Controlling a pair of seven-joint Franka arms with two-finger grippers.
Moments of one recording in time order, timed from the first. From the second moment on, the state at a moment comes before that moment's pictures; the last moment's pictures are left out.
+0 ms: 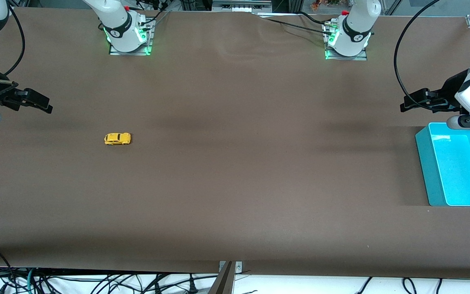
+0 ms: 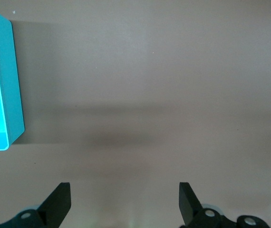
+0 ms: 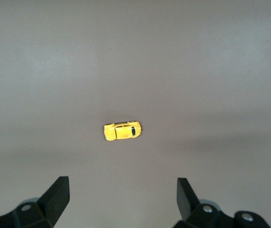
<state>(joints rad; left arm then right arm) 0.03 0.11 -0.03 -1.54 -0.12 1.49 -0.04 0.05 0.02 -0.08 -1.69 0.02 1.68 0.04</state>
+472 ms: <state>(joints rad) 0.03 0.11 -0.03 -1.54 -0.12 1.49 -0.04 0.05 0.02 -0.08 -1.69 0.02 1.68 0.04</state>
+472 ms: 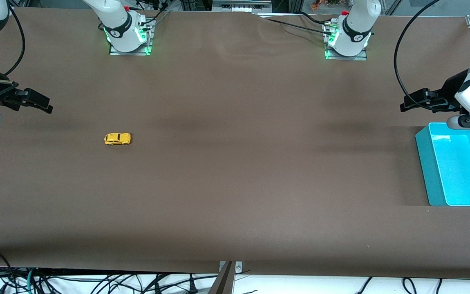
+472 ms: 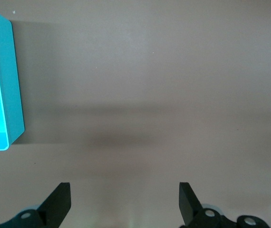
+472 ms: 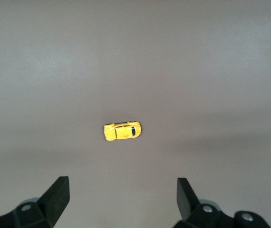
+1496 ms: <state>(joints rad) 0.03 0.11 -0.03 -1.54 -0.12 1.49 -0.04 0.05 0.02 -0.08 -1.70 0.02 1.64 0.04</state>
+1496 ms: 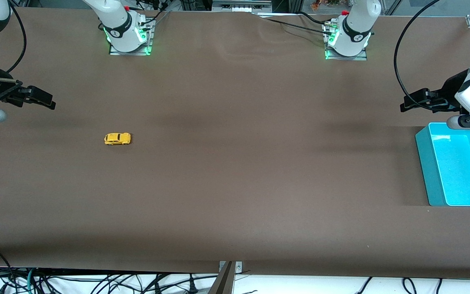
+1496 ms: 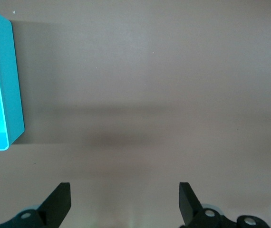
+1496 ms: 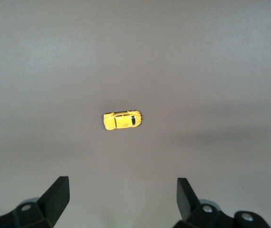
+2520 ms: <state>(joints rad) 0.03 0.11 -0.03 -1.54 -0.12 1.49 -0.04 0.05 0.02 -0.08 -1.72 0.02 1.64 0.04</state>
